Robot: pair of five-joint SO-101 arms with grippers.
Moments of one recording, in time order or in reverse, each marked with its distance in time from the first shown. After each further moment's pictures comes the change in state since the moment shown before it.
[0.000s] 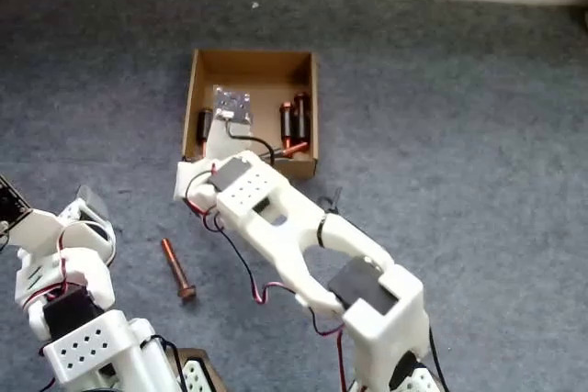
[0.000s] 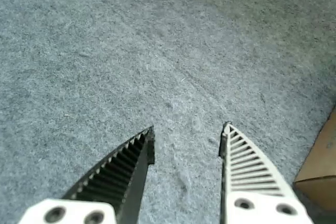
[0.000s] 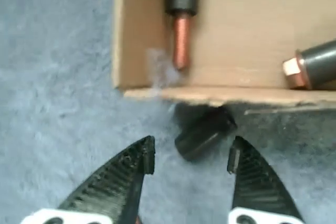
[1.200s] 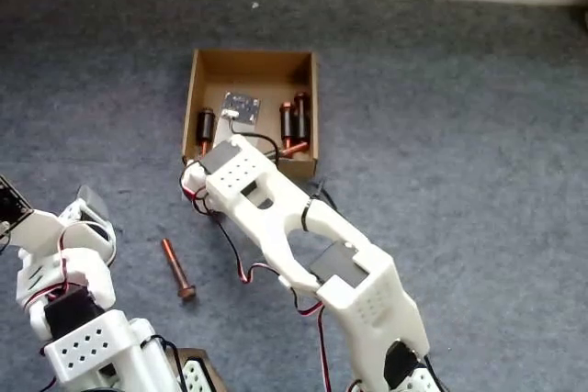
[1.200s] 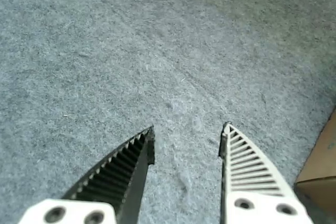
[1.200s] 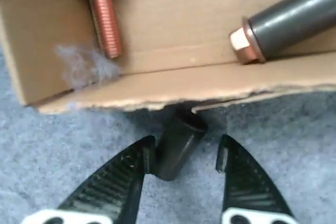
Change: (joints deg) left arm 0.0 0.0 0.9 -1.1 0.0; right arm 0.8 10.6 -14.4 17.8 -4.0
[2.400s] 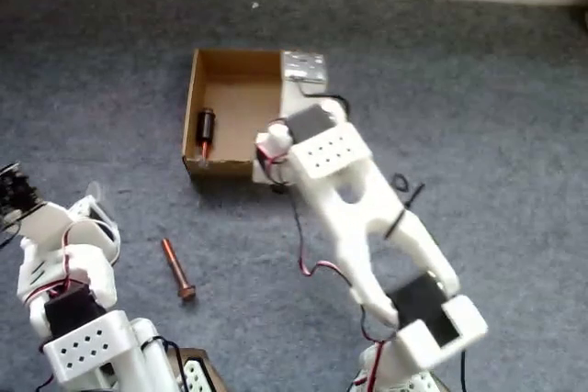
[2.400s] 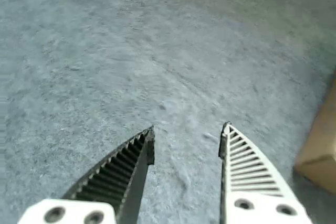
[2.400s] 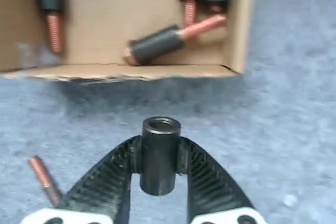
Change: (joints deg) left arm 2.8 0.0 -2.5 2.4 -6.0; right arm 15.2 -29.9 14.7 15.2 22.7
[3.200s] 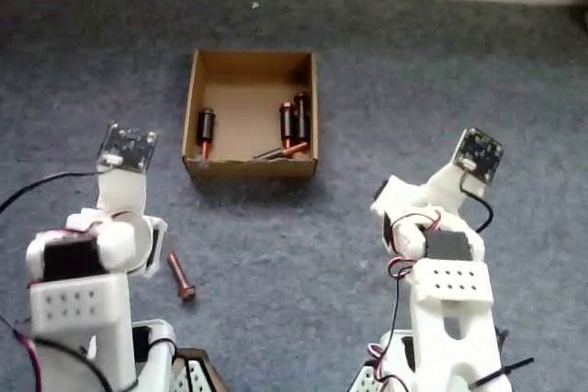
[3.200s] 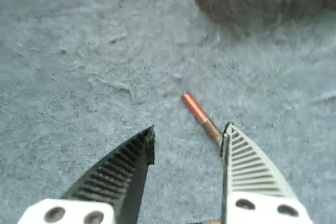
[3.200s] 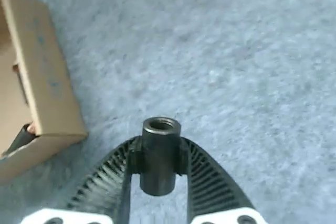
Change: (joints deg) left arm 20.7 20.2 -27.5 38.3 -26.7; right arm 30.8 -49.7 60.0 -33.7 0.7
